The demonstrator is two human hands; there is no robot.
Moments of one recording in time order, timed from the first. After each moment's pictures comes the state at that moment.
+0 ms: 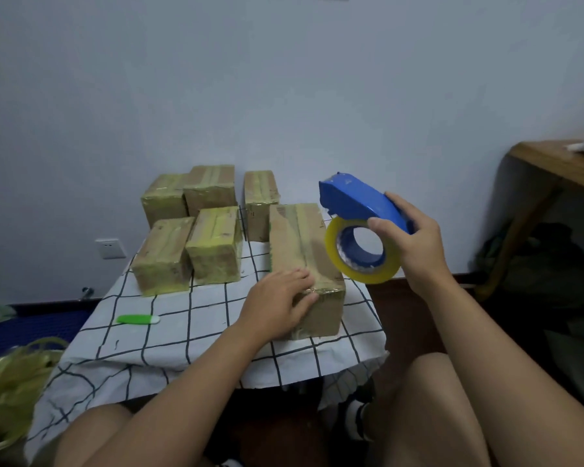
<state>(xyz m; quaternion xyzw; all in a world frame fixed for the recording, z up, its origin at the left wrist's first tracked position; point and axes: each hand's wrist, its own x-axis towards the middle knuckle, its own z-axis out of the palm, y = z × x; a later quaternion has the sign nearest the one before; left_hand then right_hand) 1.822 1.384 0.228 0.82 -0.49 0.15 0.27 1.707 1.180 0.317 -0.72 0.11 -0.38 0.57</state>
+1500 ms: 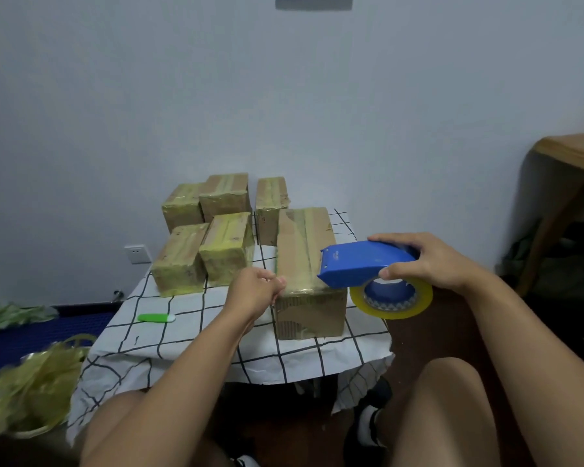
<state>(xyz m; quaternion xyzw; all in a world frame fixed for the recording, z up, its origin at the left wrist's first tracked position) 1.816 1.398 0.269 0.81 -0.10 -0.12 0.57 1.678 1.127 0.319 -0.89 0.01 -0.08 0.44</state>
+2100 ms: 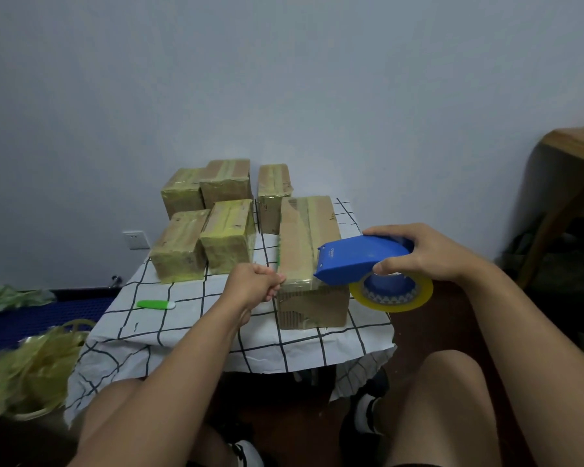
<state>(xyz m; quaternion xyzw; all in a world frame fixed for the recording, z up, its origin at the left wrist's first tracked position) 1.825 1.407 0.260 0.78 -0.06 -0.18 0.60 1.691 1.140 0.322 -0.92 0.01 -0.05 0.40</state>
